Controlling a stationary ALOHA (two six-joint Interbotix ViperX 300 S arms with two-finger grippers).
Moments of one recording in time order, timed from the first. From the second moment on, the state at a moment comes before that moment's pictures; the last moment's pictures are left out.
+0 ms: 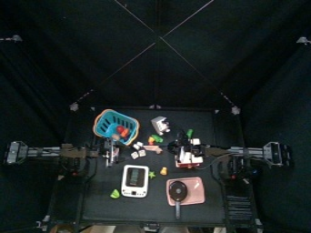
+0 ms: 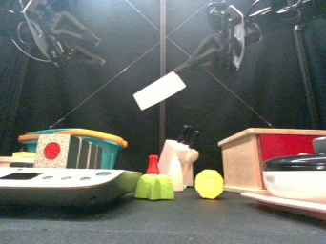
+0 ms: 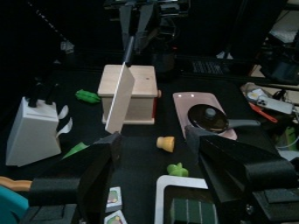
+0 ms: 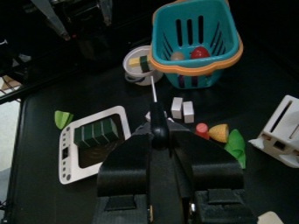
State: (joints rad) left arm 0.13 -0.77 1.06 0.60 -0.13 -0.59; right arm -0.13 -0.44 0.72 -0.66 0.07 0.90
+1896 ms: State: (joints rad) left arm 0.19 -0.41 1.12 0.53 -0.56 -0.44; right arm -0.07 -0.28 0.65 -0.77 -0.11 0.90
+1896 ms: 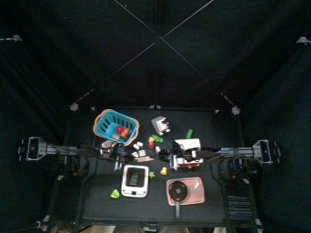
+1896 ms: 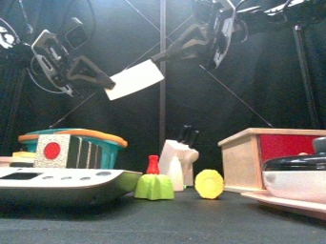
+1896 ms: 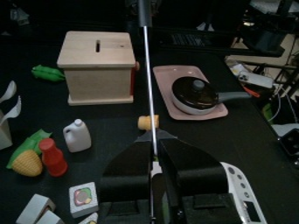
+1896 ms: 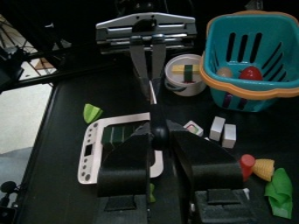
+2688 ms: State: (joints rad) left arm 0.18 -0.47 1.29 0.37 -0.73 -0.24; right arm -0.02 -0.07 0.52 -0.65 0.09 0.90
